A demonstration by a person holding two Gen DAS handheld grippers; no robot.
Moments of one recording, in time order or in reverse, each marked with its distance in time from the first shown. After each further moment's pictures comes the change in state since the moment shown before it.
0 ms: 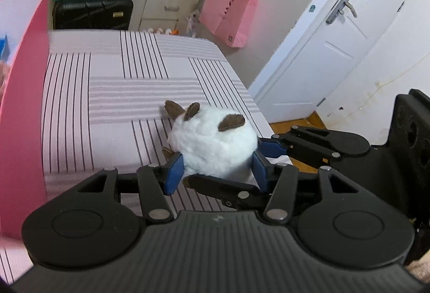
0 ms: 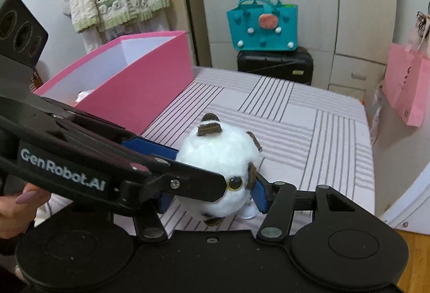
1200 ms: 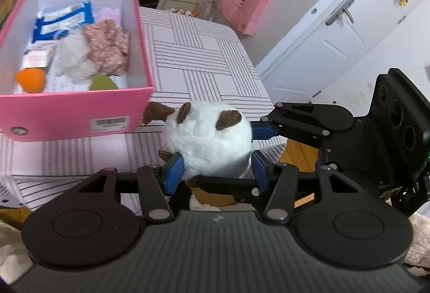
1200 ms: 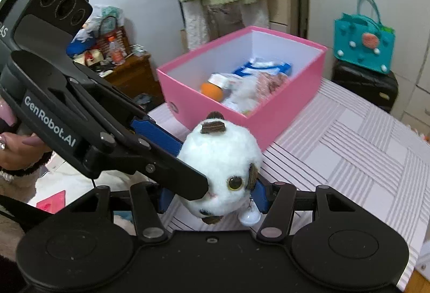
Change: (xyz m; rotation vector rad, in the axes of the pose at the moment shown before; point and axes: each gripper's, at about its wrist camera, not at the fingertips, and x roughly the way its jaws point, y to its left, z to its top) left arm -0.168 0.025 -0.056 -0.123 0.056 0.015; right arm -0.057 0.134 0.021 -0.254 0.097 0.285
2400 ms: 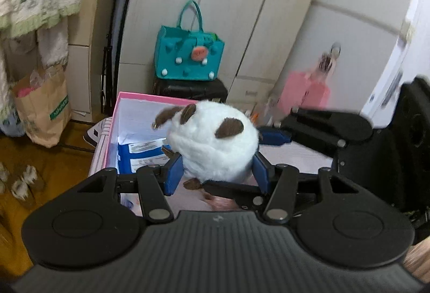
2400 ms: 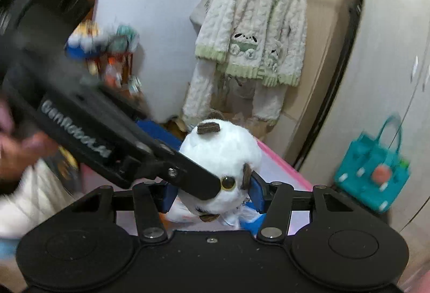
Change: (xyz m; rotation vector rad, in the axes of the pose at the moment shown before) left arm -0.010 0.111 0.110 0.085 -0.406 0.242; right arm 0.112 -0.023 0.131 -0.426 -0.257 -0.117
